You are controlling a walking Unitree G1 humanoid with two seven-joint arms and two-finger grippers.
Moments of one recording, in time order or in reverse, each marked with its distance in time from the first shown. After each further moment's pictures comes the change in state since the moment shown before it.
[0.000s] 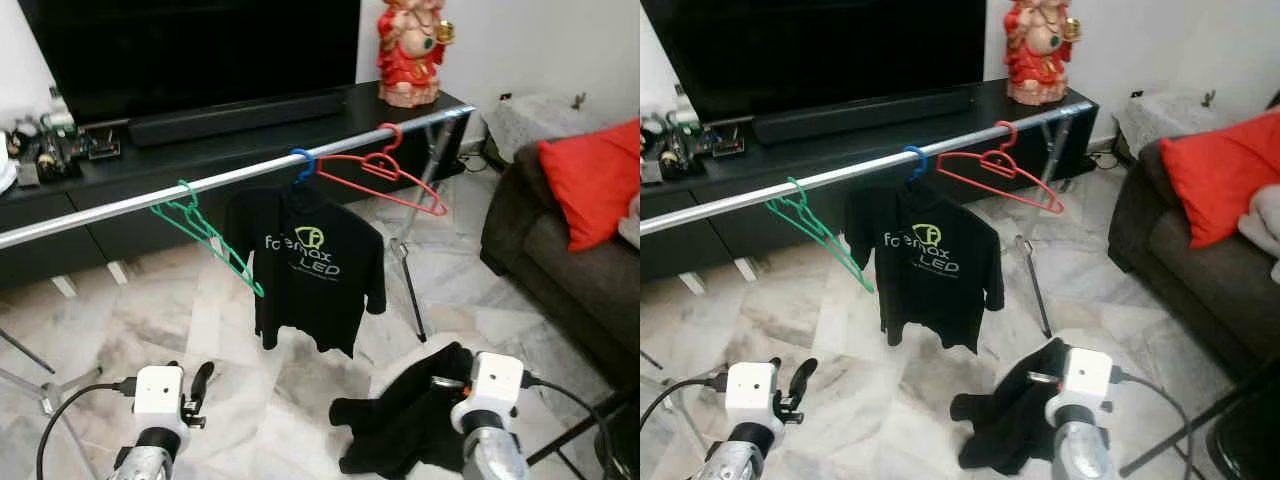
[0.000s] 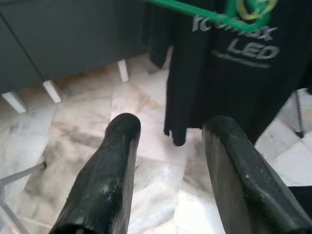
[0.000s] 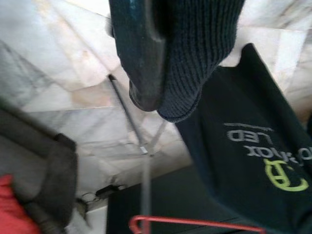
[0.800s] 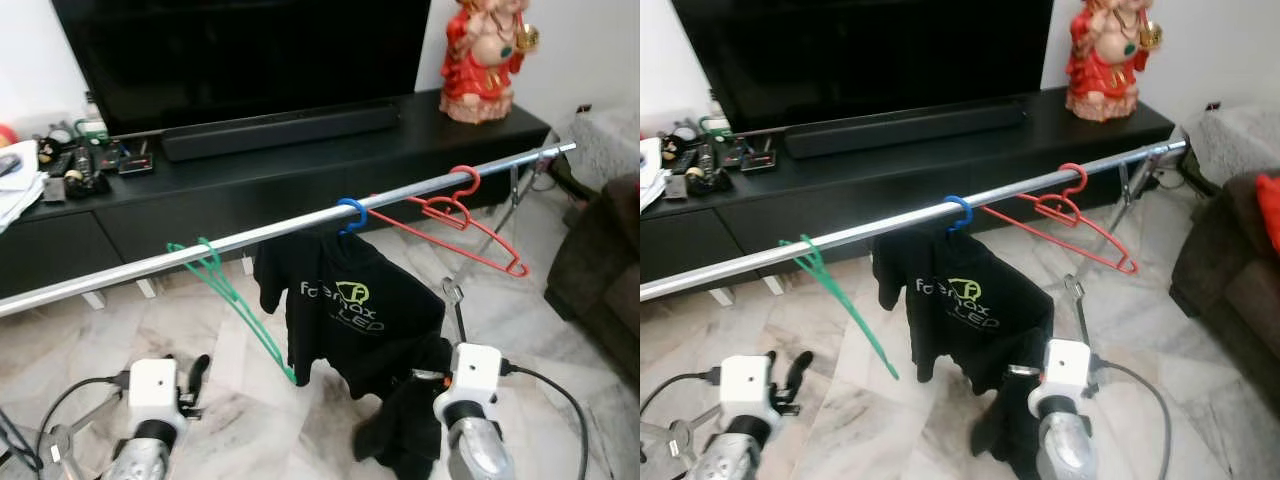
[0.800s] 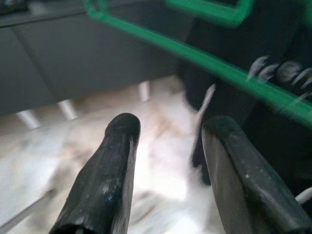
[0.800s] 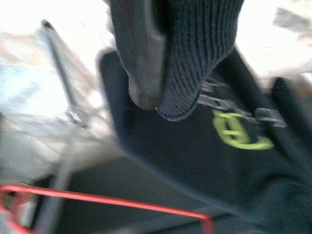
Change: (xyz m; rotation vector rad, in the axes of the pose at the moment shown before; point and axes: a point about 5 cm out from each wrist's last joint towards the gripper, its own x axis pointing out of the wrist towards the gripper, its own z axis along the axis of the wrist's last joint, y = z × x) left arm 0.010 -0.010 0.011 -0.036 -0.043 -0.042; right arm -0.001 0.002 -0.004 -0.016 0.008 0.027
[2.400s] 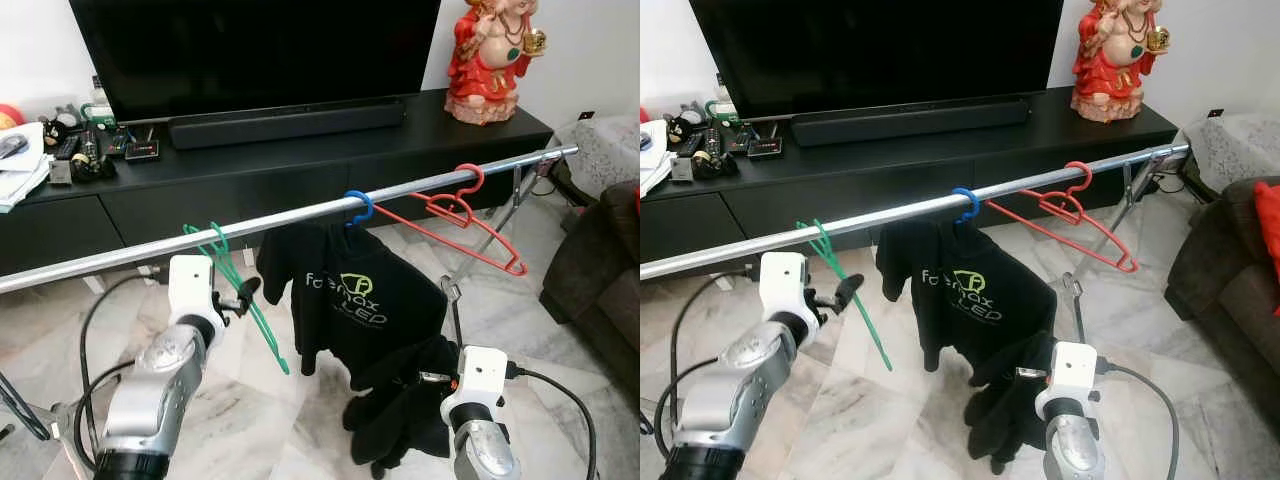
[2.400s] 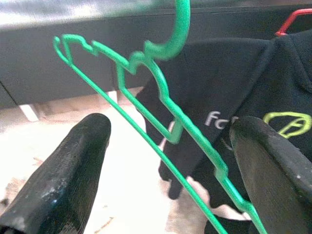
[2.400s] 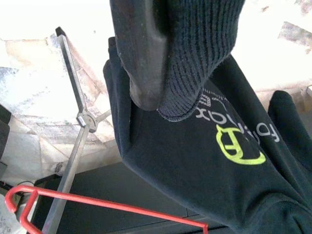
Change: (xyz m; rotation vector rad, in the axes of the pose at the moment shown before) left arm 0.063 -0.026 0.101 -0.097 0.051 -0.072; right arm 0.005 0.001 0.006 -0.010 -0.015 0.016
